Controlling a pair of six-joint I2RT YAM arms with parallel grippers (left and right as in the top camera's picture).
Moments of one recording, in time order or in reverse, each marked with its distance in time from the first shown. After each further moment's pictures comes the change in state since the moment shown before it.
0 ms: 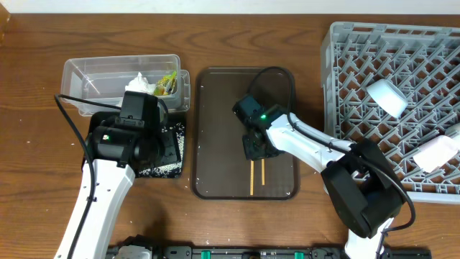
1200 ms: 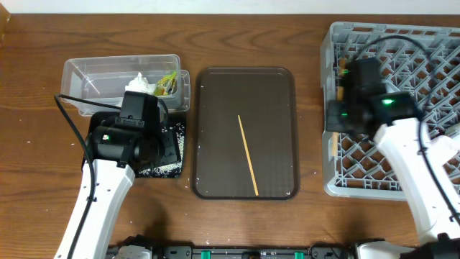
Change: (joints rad) left arm 0.000 0.000 0.000 0.000 0.000 0.000; right arm -0.528 -0.497 -0.003 -0.230 0.024 -0.223
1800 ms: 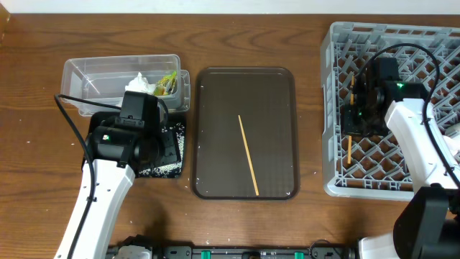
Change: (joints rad) left arm 0.000 0.000 0.000 0.000 0.000 0.000; right arm -0.170 0.179 -0.002 -0.021 -0.073 -0.172
